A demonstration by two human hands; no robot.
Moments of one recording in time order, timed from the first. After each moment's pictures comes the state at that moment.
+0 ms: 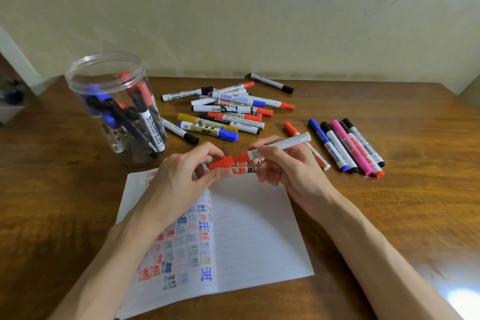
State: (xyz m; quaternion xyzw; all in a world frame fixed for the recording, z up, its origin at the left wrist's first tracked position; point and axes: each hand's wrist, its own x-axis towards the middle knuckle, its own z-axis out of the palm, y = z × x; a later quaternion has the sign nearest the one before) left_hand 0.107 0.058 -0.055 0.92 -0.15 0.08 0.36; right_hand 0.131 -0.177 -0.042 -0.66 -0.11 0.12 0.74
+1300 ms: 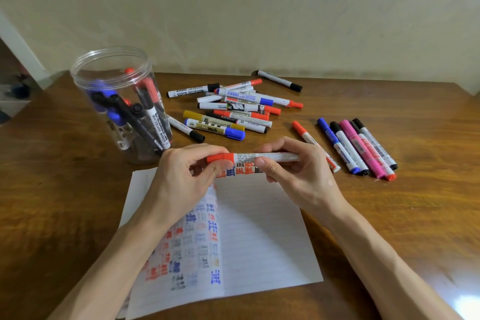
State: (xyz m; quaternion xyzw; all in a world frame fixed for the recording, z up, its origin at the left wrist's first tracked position) left_hand 0.102 0.056 -0.048 0.86 -0.13 0.15 0.48; right_hand 0.126 -0.177 -0.045 -0.77 -0.20 -0.01 0.60
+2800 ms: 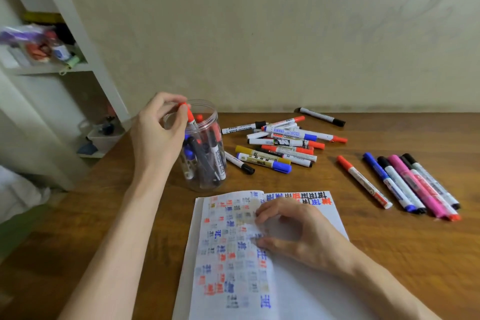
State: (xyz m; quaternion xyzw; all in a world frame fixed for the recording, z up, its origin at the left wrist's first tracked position) left_hand 0.138 0.157 0.045 0.82 0.03 0.41 0.39; right_hand 0.109 -0.130 -0.059 -0.81 -0.33 0.10 0.47
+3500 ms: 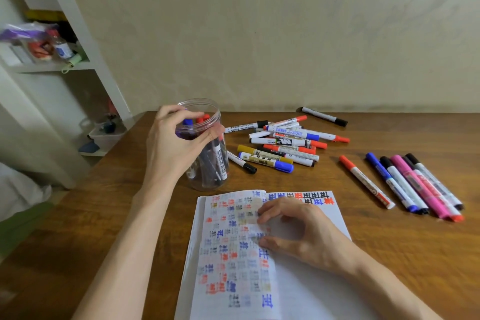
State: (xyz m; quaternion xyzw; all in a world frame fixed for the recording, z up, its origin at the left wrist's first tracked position) left_hand 0.139 0.155 0.032 0.89 0.06 0.31 0.34; right_hand 0.111 -0.130 -0.063 -0.81 -0.34 0.09 0.47
